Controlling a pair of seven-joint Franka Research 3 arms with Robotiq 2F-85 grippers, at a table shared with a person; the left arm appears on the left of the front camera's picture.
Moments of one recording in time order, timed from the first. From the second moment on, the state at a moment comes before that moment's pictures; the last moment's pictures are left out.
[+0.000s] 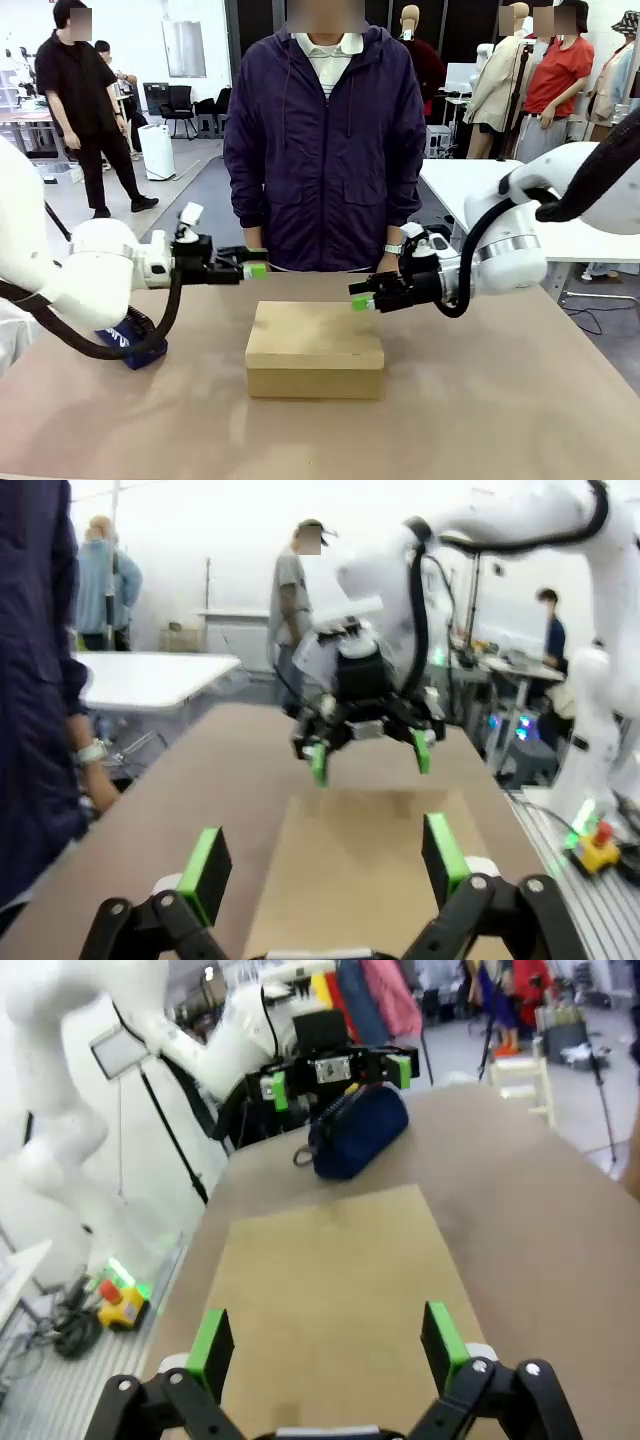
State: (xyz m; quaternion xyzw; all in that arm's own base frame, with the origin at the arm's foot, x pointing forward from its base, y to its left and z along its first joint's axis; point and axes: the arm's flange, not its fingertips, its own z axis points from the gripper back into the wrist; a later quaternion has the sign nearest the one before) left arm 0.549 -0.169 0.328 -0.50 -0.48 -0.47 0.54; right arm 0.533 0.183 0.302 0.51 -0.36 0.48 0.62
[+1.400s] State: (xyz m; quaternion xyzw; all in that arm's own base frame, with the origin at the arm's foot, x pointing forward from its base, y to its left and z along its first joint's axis) left arm 0.554 -0.161 0.359 -0.46 -0.43 -0.54 0.56; right arm 0.543 0.155 0.329 0.47 -0.38 0.46 0.65
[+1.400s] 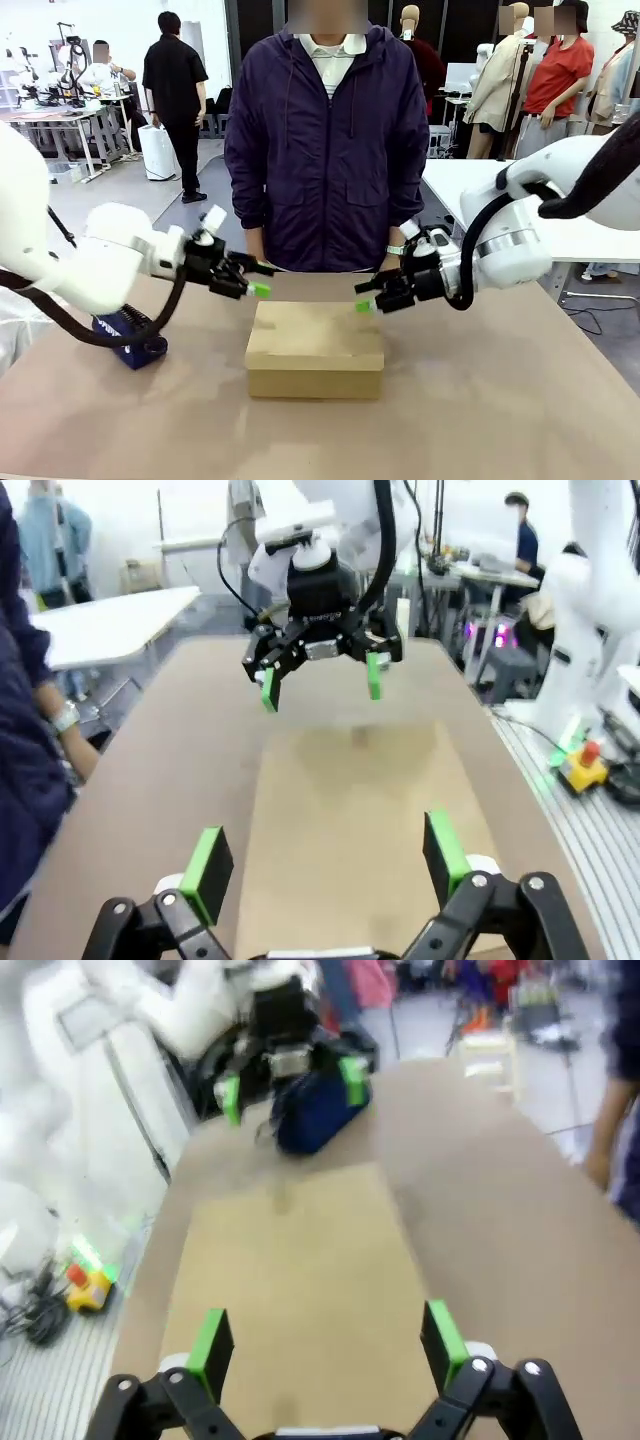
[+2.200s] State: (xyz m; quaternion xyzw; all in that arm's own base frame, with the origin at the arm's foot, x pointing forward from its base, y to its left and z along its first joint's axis) left arm 0.553 0.049 0.436 -0.63 -0.20 -0.22 0.71; right arm 0.493 -0.072 0.411 0.61 -0.18 0.01 0.77
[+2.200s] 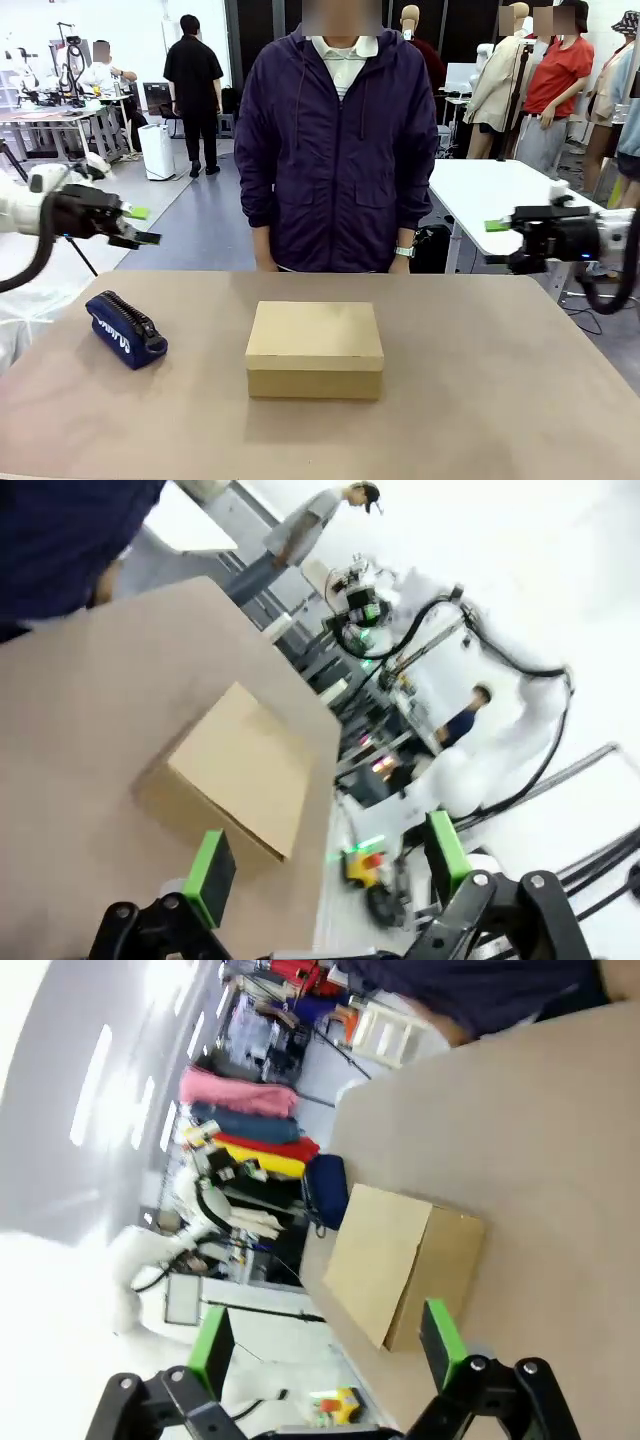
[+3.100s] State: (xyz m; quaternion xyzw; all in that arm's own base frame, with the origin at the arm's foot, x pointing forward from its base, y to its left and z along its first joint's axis) left arm 0.566 0.073 0.435 -0.65 -0.18 -0.16 0.72; right arm 0.487 -0.099 0.402 0.62 -0.18 -0.03 0.76
